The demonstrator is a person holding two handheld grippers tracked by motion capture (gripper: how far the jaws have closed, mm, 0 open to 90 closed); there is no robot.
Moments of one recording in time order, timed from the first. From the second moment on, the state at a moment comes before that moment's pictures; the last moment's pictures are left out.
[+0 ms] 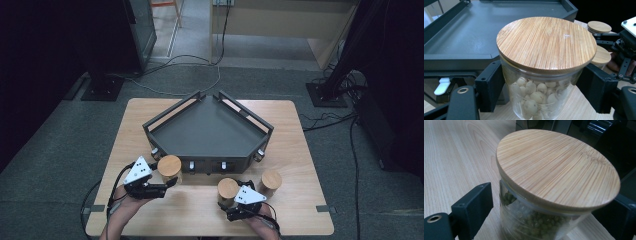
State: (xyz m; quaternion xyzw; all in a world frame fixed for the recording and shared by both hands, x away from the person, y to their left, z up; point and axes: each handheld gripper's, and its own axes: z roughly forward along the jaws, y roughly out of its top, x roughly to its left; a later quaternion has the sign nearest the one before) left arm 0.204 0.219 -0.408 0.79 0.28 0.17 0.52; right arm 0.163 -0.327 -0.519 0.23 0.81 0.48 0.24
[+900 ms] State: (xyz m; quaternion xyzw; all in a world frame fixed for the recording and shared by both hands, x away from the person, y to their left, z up) left arm 0.212 0.218 -0.391 0.79 0.28 0.17 0.52; right arm 0.163 -0.326 -0.519 0.23 0.81 0.48 0.24
